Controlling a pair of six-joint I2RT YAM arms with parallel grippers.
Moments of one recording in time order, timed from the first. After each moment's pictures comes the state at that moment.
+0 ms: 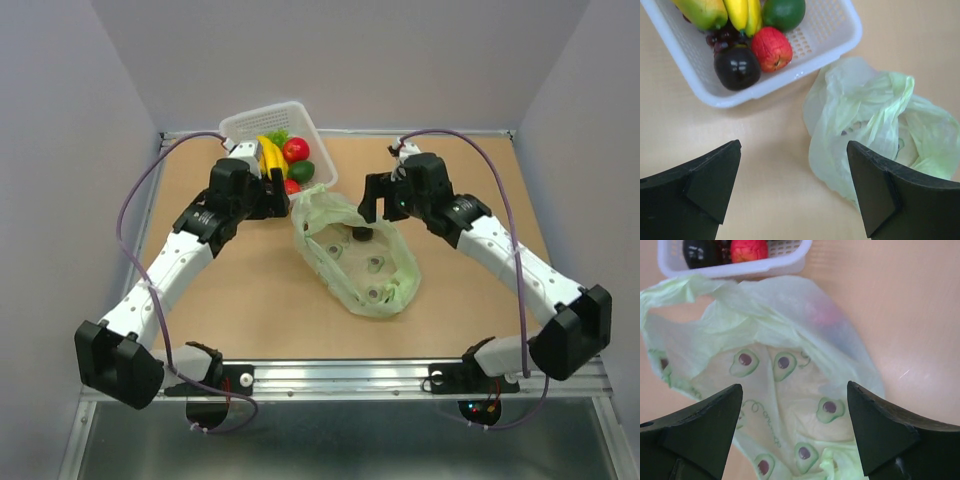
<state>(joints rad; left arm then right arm) -0.40 1.24 1.15 -0.44 -0.05 -0.34 0.57 1.32 1.20 -0.44 0.02 0.32</state>
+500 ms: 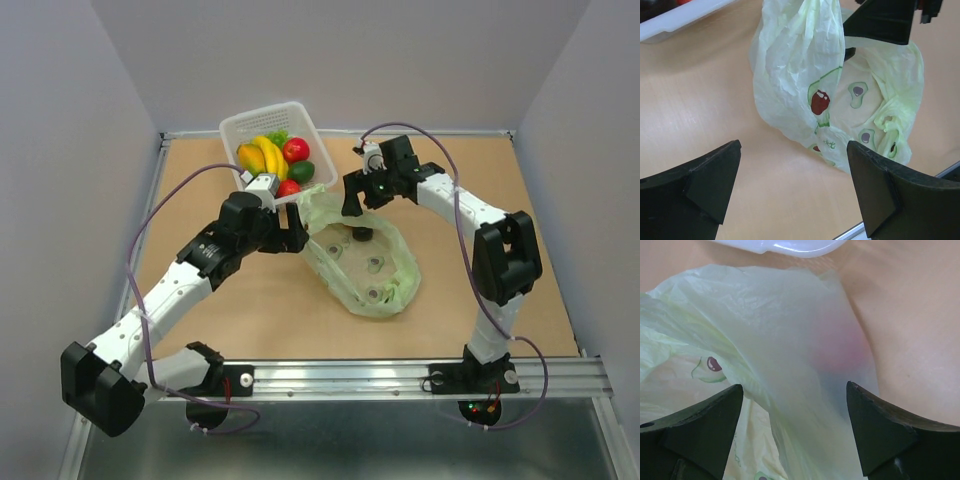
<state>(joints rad) -0.55 1.07 0.92 -0.42 0.04 -0.43 0.42 1.87 1.52 -0.47 -0.42 0.04</state>
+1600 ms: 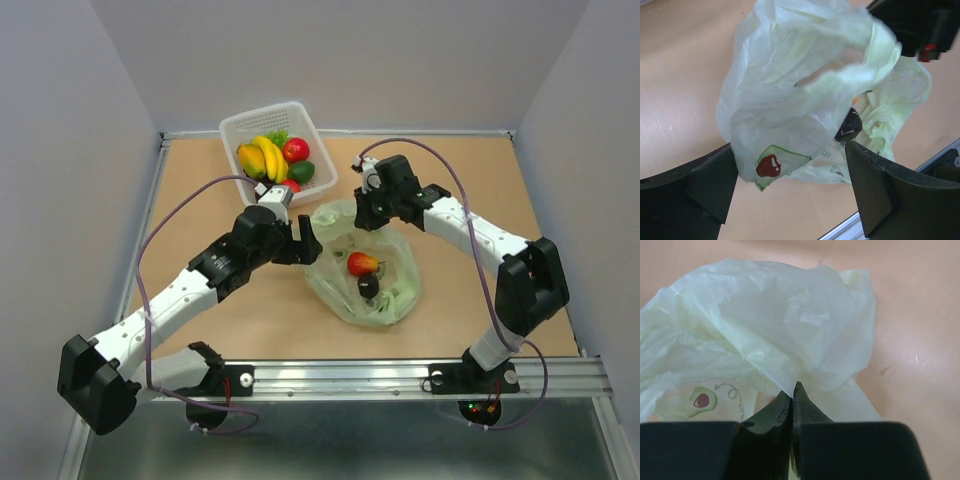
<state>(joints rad) -0.67 1.06 0.83 -0.31 0.01 -0.52 0.54 1.64 1.31 -0.44 -0.28 0.09</state>
